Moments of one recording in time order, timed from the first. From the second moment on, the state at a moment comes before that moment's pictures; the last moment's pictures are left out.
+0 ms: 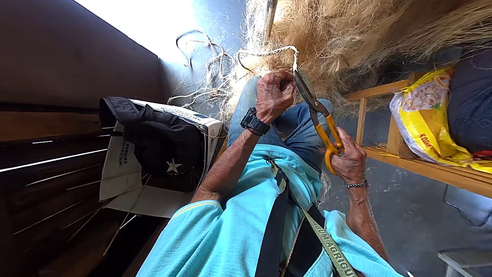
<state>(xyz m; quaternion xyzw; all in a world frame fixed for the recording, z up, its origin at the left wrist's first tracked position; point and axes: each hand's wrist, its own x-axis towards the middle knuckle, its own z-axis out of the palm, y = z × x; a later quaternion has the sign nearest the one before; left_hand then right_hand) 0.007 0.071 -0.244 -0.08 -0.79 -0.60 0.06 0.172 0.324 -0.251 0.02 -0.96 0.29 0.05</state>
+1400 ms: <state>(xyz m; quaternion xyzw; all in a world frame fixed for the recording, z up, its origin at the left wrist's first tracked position) 0.010 0.081 -0.264 -0.09 -0.72 -0.68 0.10 0.195 0.325 -0.263 0.05 -0.61 0.74 -0.27</state>
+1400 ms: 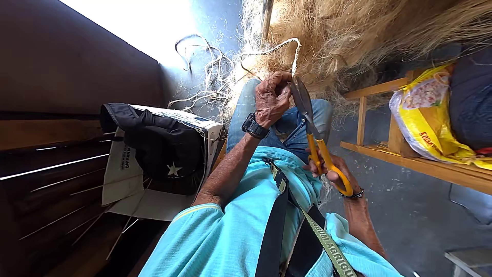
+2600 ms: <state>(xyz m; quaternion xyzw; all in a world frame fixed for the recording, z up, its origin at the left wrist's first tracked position) 0.006 0.073 -0.273 -0.09 -0.63 -0.77 -0.02 0.195 0.307 -0.254 0.02 -0.51 0.80 -0.32</state>
